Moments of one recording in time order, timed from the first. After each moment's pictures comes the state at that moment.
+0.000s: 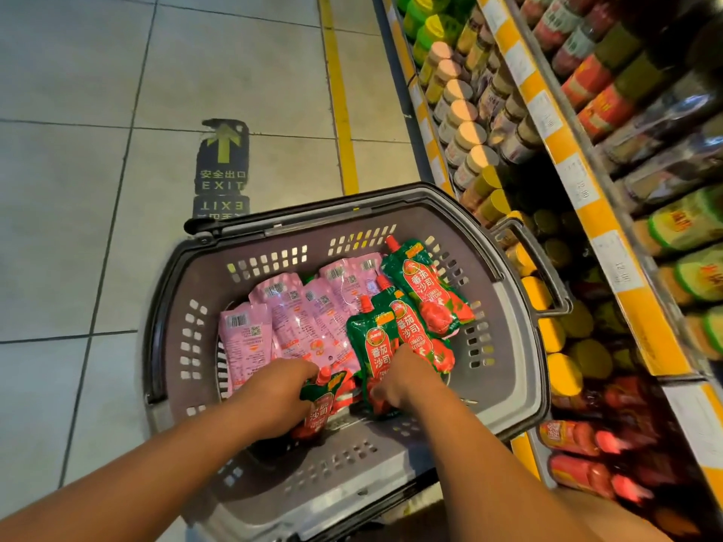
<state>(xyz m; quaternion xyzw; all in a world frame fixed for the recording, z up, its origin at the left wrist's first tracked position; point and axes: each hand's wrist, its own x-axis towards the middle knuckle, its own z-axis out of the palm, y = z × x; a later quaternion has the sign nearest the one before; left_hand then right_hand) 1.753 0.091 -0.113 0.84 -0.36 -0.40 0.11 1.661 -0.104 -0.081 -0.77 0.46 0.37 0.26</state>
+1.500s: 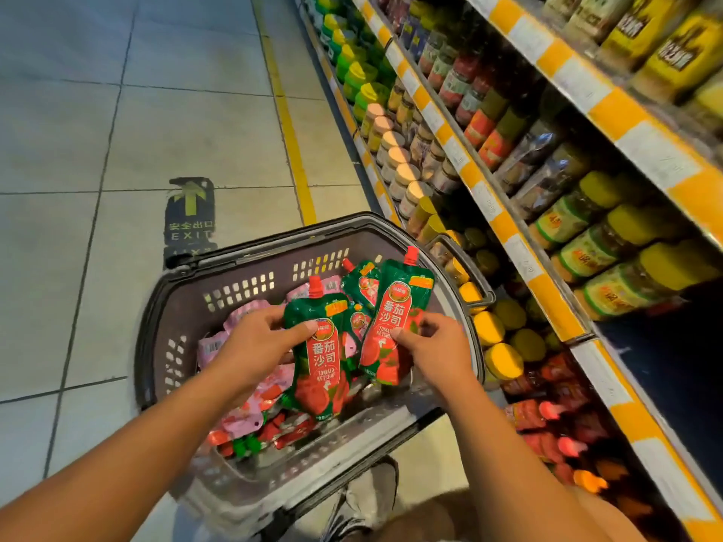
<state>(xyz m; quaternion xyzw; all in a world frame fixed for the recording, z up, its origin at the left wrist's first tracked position) 1.767 0.065 -0.035 0.68 -0.11 -0.40 0.60 1.601 -0.141 -0.006 -0.73 0.46 -0.12 0.49</state>
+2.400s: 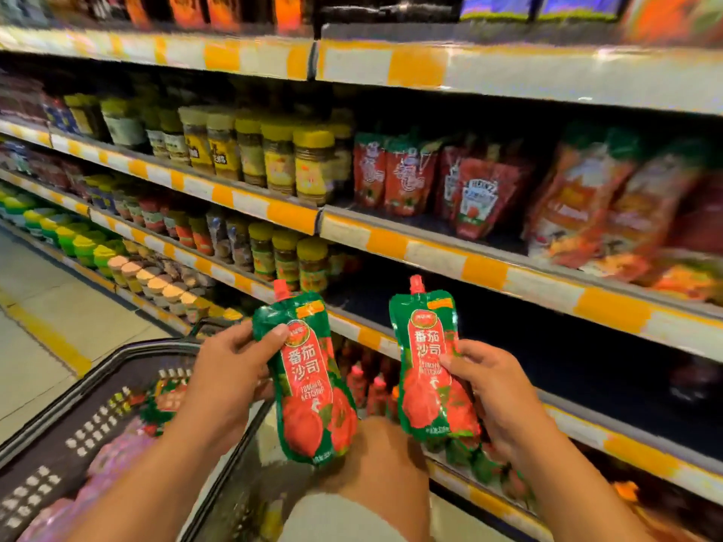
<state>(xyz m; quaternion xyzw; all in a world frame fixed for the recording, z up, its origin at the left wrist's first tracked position) 1.526 -0.050 0.162 0.54 -0.35 -0.47 0.60 1.219 -0.091 0.148 -0.46 0.48 -0.47 0.58</state>
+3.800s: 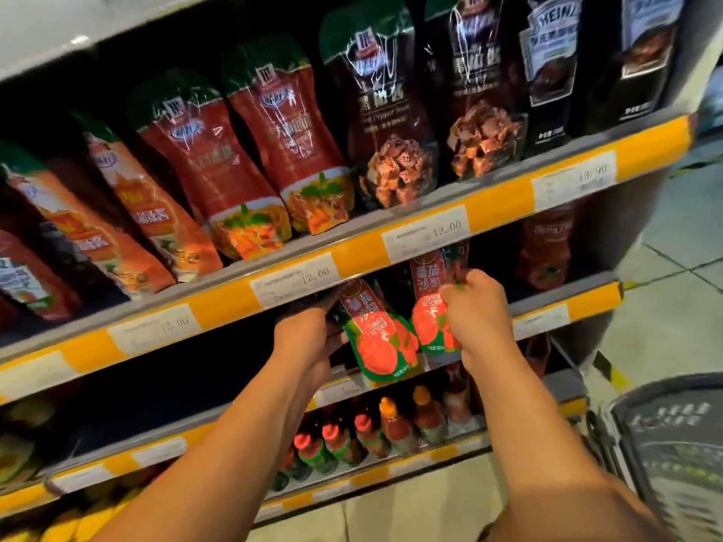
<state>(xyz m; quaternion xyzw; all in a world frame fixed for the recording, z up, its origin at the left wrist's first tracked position) 1.040 -0.169 0.129 0.47 -0.42 -0.66 0.40 0.872 -0.057 0.106 -0.16 0.69 -0.66 0.25</state>
